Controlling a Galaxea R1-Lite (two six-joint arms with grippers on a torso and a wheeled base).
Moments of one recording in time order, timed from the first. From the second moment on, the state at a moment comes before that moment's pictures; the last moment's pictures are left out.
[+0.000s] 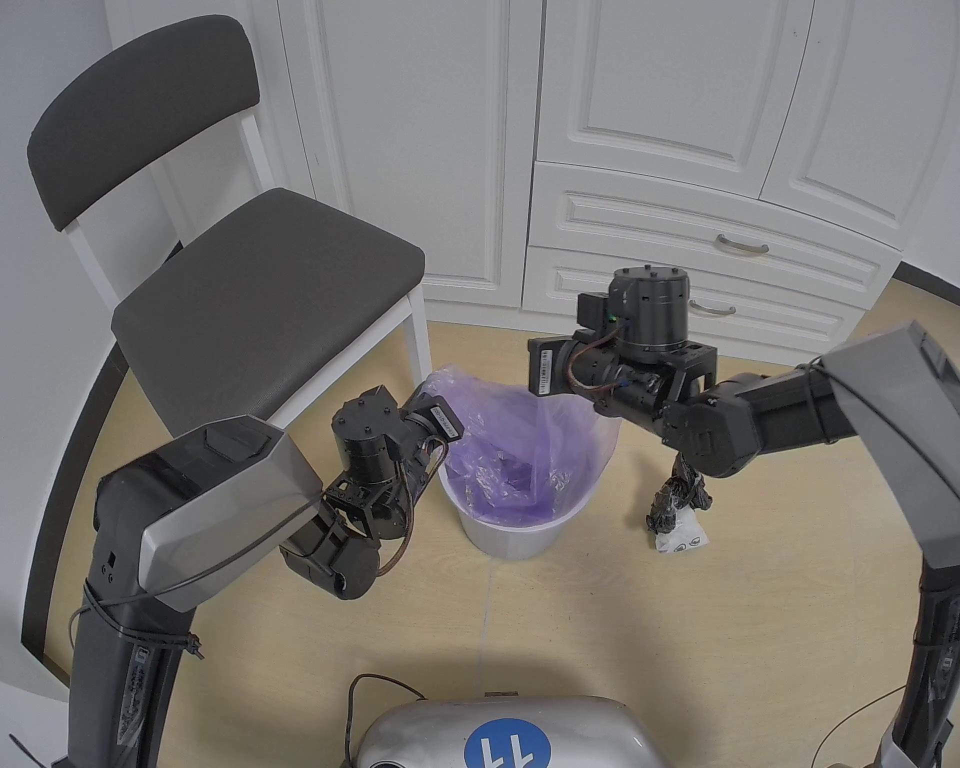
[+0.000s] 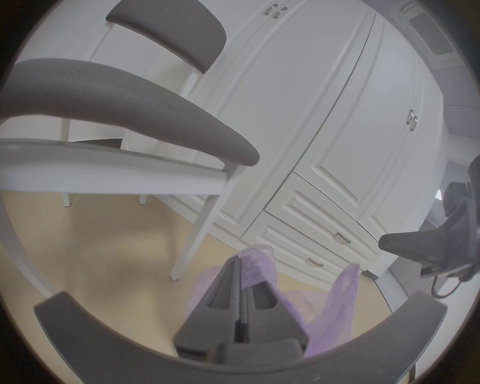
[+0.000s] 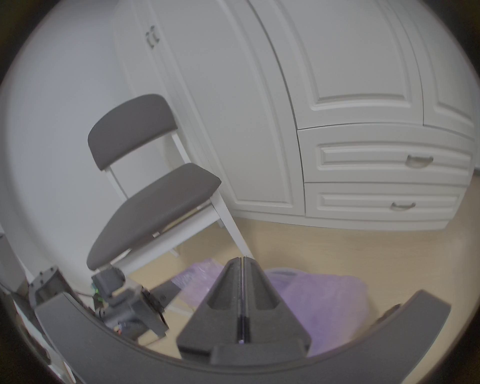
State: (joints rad) left arm -0.51 2.49 -1.26 -1.34 0.30 -0.46; right arm 0.55 2.21 -1.52 -0.54 -0.11 0.13
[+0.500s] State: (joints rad) left arm -0.50 2.51 -1.27 -1.34 0.31 -0.46; right arm 0.52 2.13 -1.48 -0.28 -0.29 -0.01
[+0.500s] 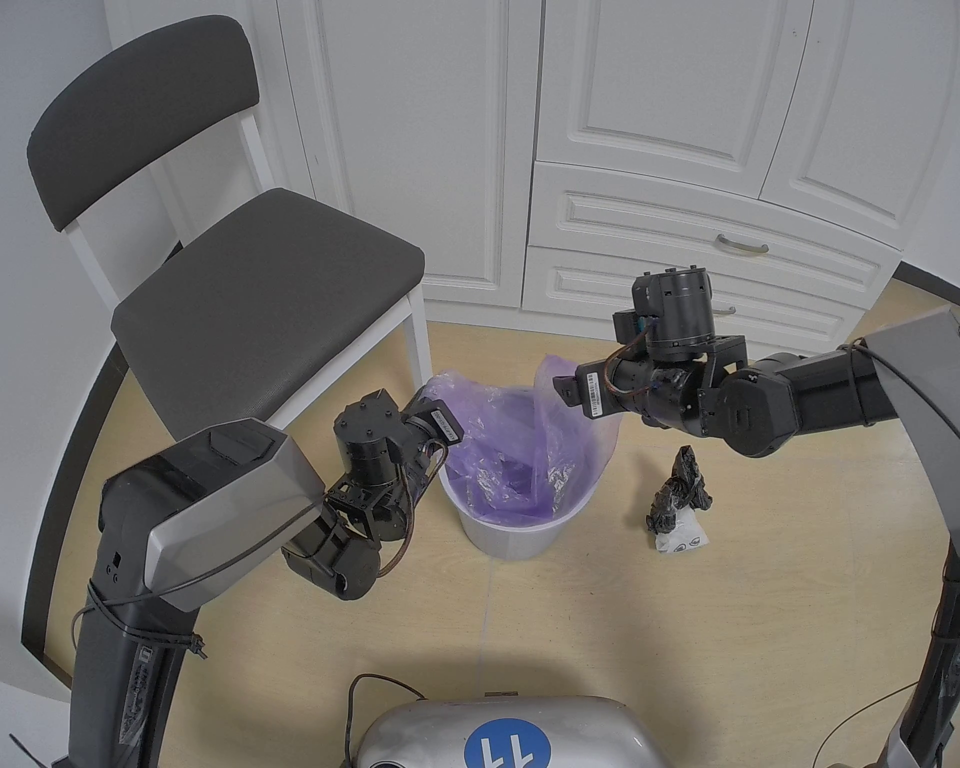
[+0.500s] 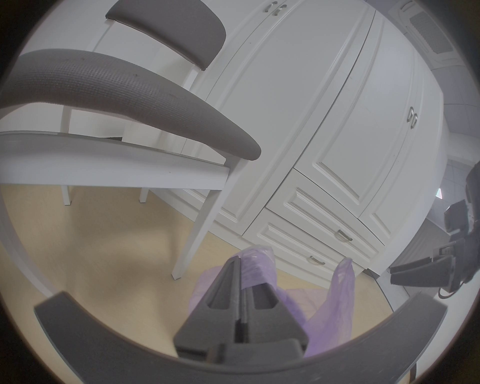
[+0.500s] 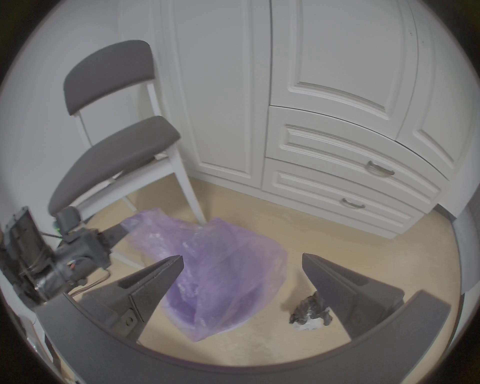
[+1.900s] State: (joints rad) left arm -0.51 2.50 -1.26 -1.37 0.31 -0.46; right arm 0.48 2.44 -1.75 -0.28 -0.52 -0.12
